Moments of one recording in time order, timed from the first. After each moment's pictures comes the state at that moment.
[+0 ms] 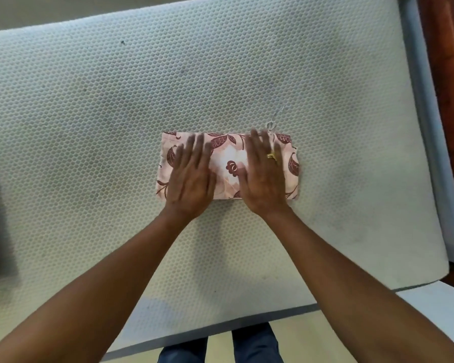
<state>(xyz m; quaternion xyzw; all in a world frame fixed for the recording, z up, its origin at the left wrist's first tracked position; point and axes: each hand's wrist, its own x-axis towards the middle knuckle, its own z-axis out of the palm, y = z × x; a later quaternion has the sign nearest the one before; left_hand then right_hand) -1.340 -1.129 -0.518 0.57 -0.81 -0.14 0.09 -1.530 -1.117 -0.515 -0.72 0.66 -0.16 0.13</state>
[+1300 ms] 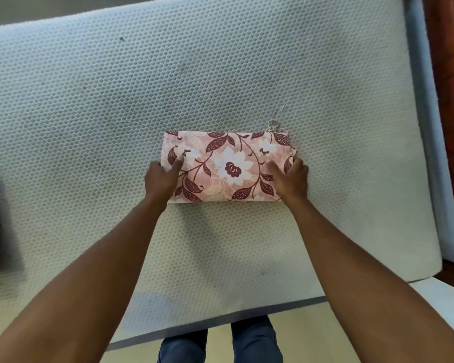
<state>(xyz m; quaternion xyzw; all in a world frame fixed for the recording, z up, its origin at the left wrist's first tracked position) -1.287 -1.150 -0.540 0.83 -0.32 -0.44 0.12 -1.590 -1.121 -0.541 -0.31 0.86 -0.11 0.39</state>
